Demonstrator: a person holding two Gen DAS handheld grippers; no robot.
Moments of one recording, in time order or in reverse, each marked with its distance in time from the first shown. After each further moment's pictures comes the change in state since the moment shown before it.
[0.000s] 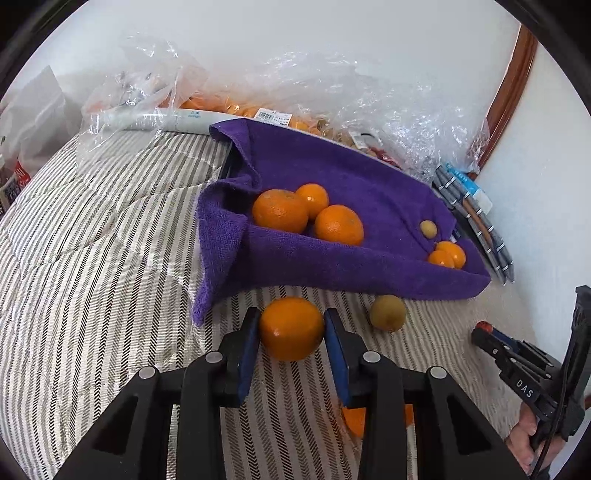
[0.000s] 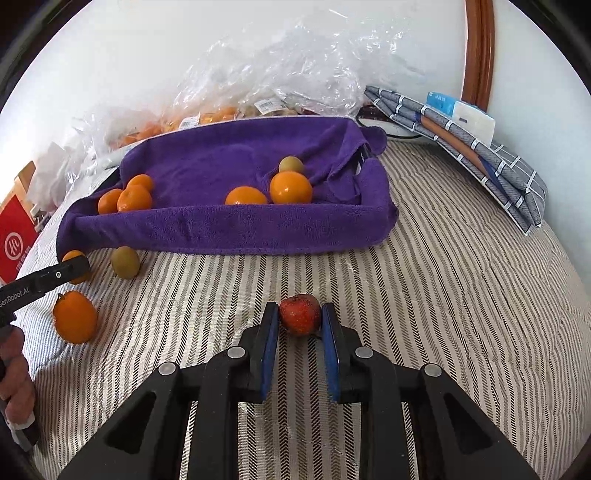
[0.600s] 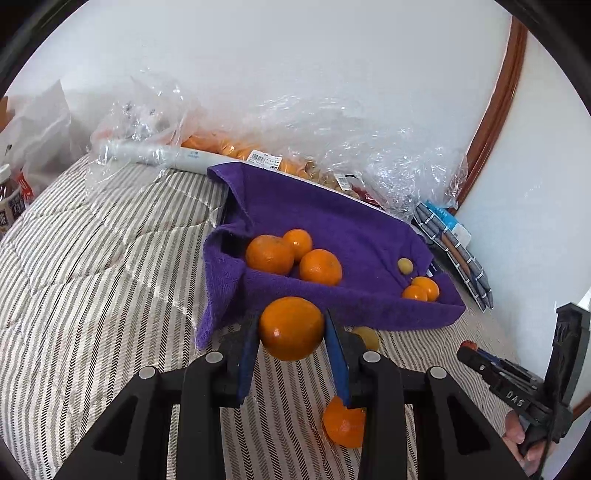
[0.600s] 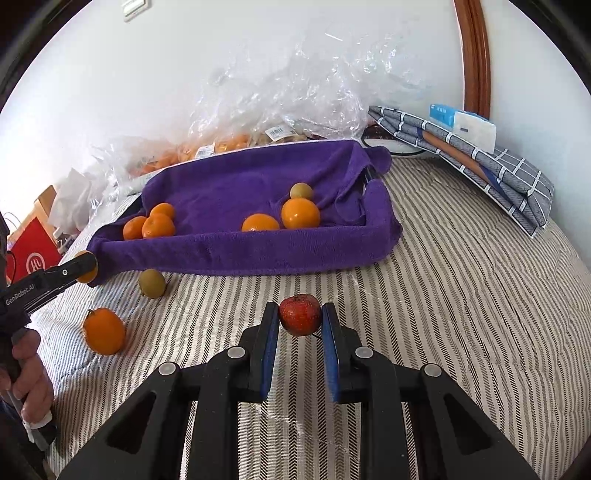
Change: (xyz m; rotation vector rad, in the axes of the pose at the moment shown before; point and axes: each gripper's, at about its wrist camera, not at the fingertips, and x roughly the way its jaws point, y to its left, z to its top) left arm -0.026 0.000 0.003 -0.008 -0.137 -0.044; right arm -0.016 -0.009 0.000 0.042 -0.081 0.101
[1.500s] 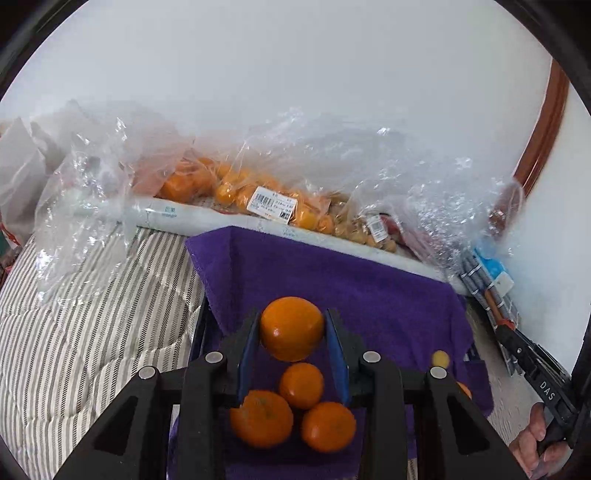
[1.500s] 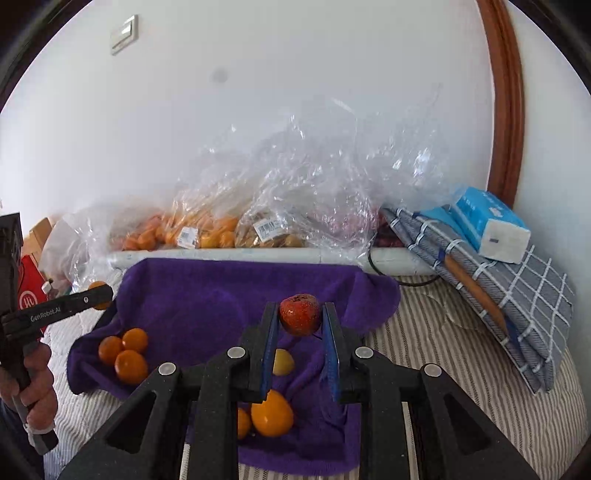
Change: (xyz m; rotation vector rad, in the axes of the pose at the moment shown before) left arm 0.095 -0.011 0.111 -0.033 0.055 0.110; right arm 0.046 -0.020 0.139 -0.063 -0.115 0.012
